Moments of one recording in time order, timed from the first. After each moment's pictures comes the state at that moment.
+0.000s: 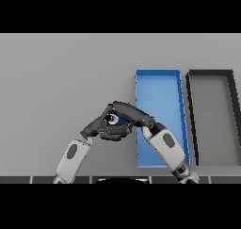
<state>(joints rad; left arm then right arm) -0.20 0.01 -0.36 -1.59 -0.12 -0.43 0.06 -0.55 -0.03 0.38 -1.79 -0.11 0.46 0.39</state>
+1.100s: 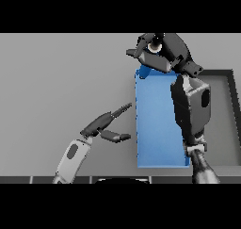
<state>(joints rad) -0.21 0.01 -0.36 -1.59 -0.14 -0.42 0.12 -1.08 -0.19 -0.13 -1.55 -0.44 0.26 0.57</state>
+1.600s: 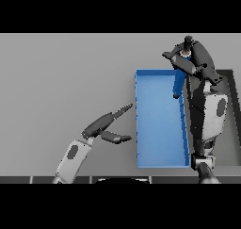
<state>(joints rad) -0.20 0.02 -0.38 -1.60 -0.17 -0.41 0.09 -0.81 -0.23 -0.28 -1.49 -0.30 0.34 0.60</state>
